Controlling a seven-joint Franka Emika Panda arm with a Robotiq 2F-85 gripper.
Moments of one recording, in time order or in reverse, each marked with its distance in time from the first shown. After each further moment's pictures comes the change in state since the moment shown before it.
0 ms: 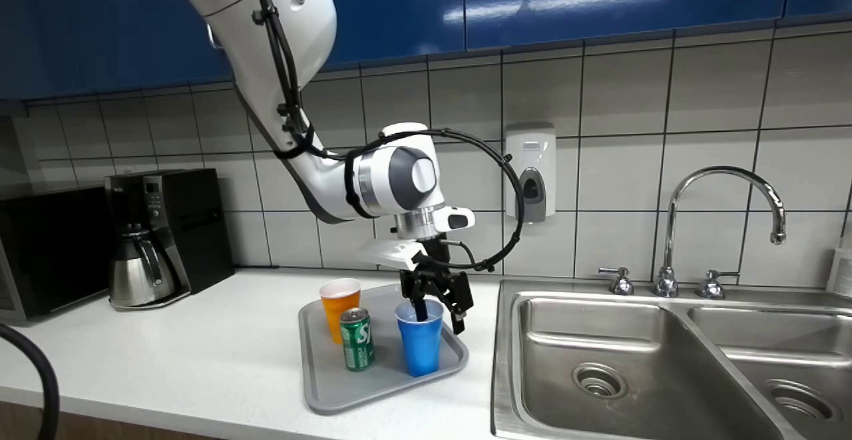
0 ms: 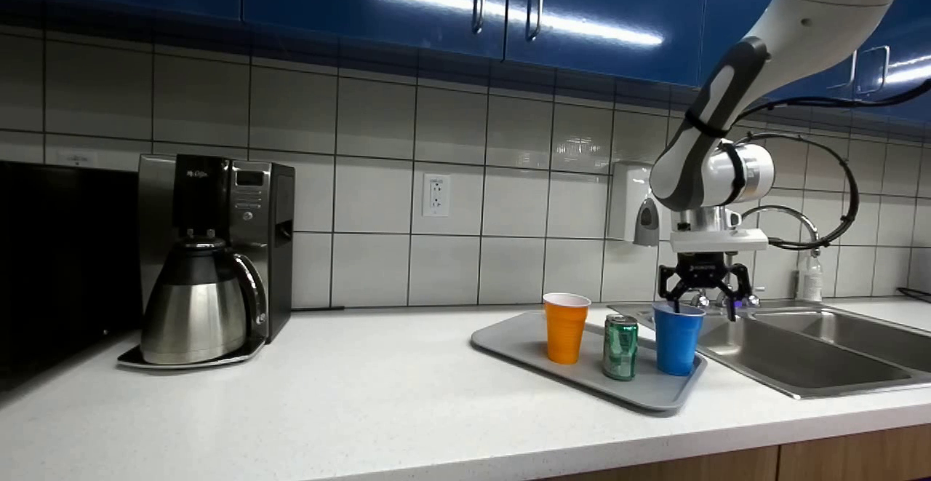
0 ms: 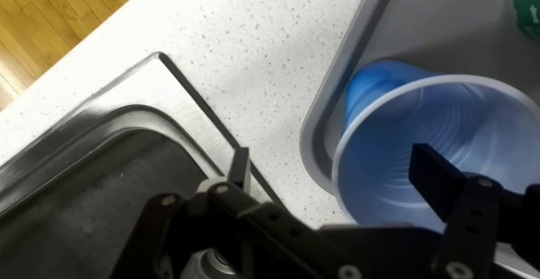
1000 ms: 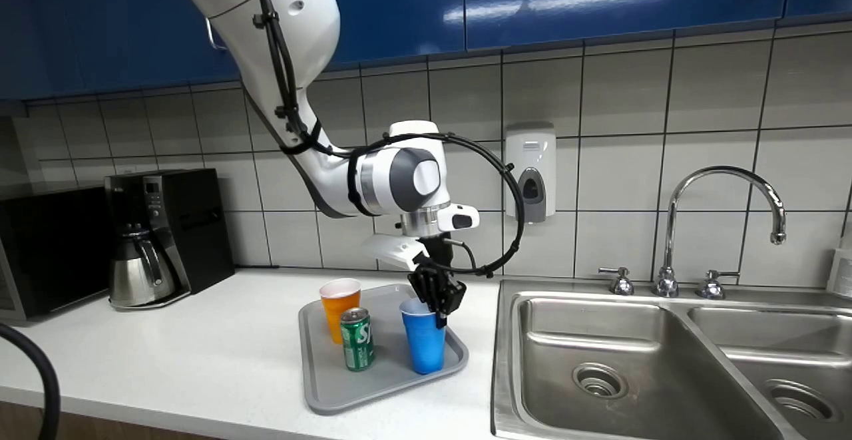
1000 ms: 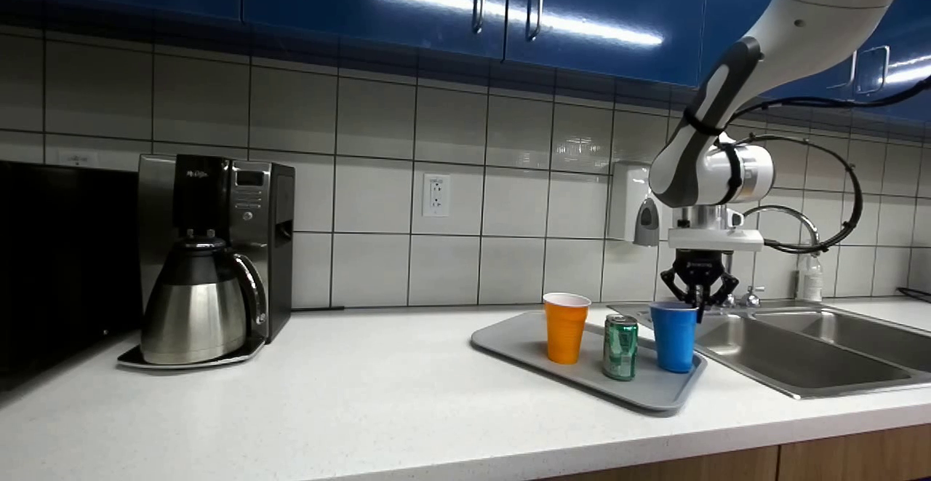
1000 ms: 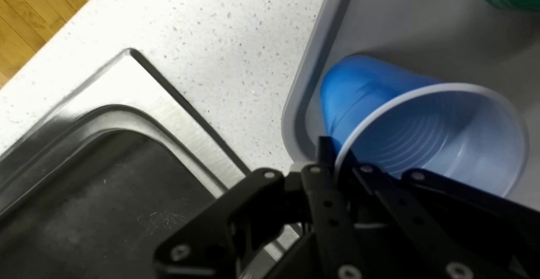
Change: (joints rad) arm 0.006 0.008 -0.014 0.012 0.104 0.034 -0.031
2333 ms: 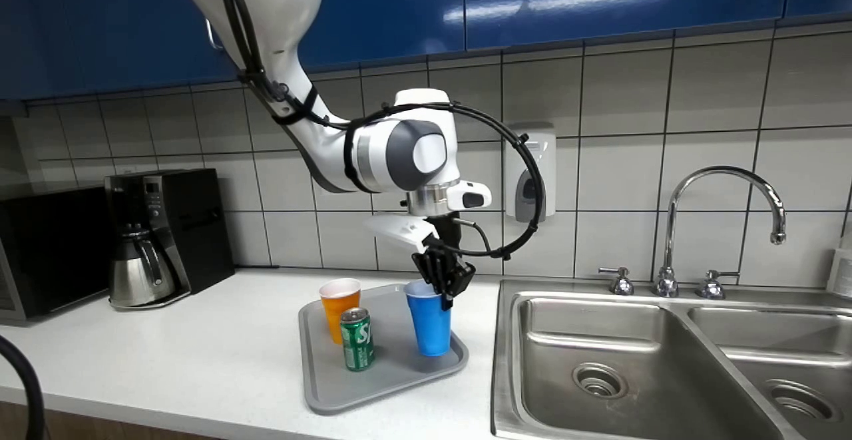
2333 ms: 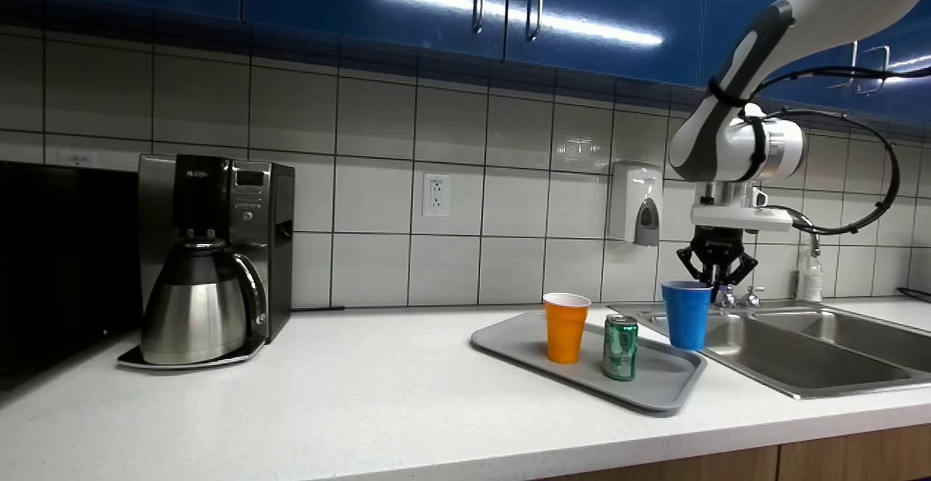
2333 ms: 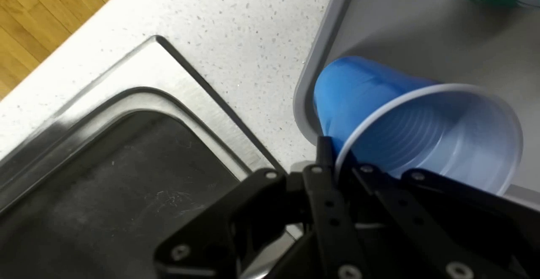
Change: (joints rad) arm -0.011 -0.132 -0.040 -0.065 0.065 -0.002 -0.116
